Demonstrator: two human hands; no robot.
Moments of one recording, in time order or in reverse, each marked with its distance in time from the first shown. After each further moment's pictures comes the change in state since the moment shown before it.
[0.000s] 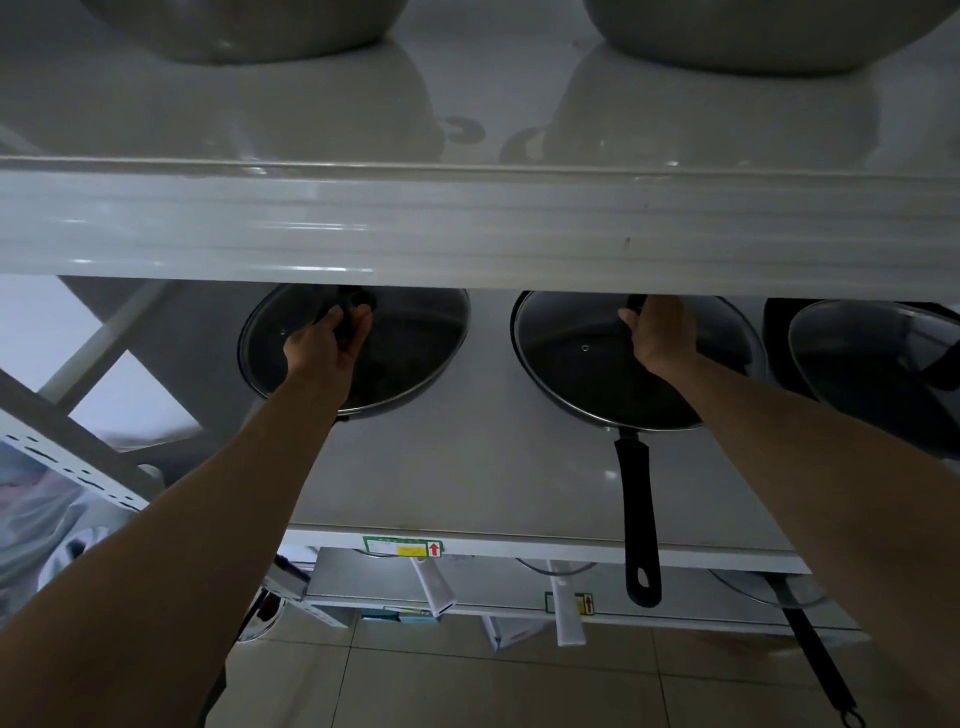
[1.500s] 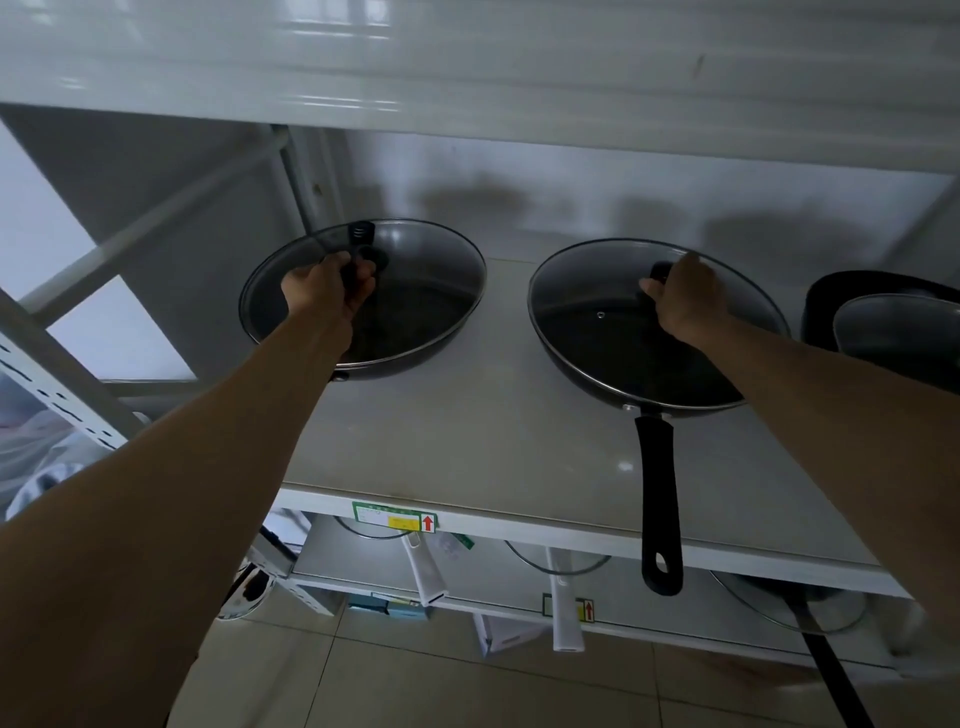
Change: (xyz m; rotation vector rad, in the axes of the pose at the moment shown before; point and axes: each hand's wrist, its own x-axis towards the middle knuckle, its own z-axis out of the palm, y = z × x) left_hand 0.010 -0.007 -0.003 0.189 0.007 0.165; right_hand 0.017 0.006 0.012 -0.010 0.026 -0.033
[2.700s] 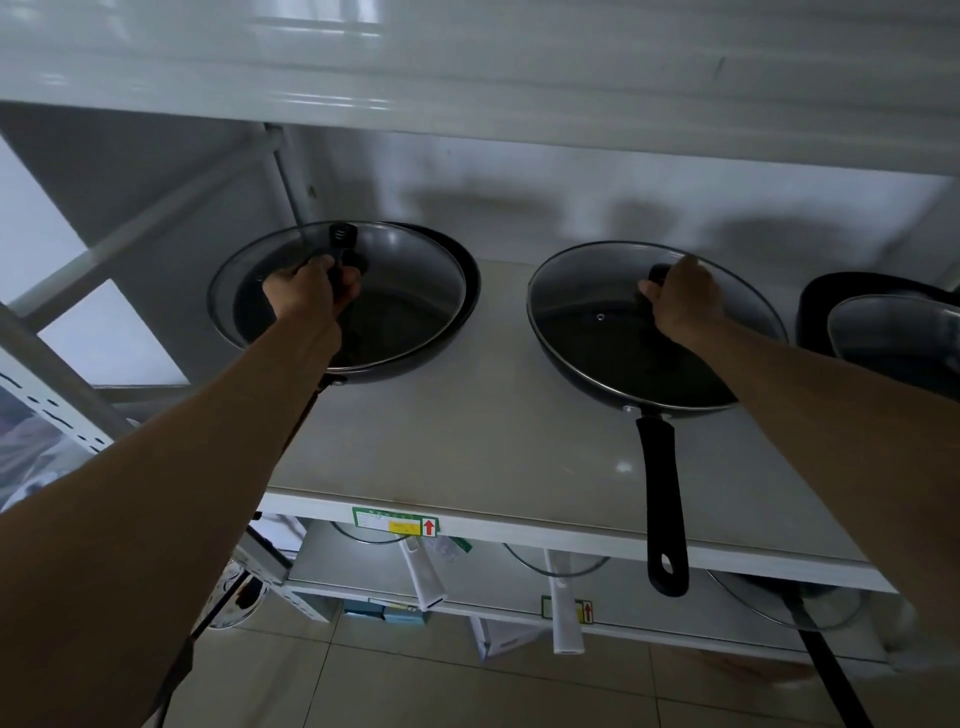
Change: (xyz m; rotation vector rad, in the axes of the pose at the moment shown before) left_hand 0.002 0.005 -0.005 0.087 0.113 0.064; right_hand -0.001 -0.004 0.002 0.007 0.025 0.065
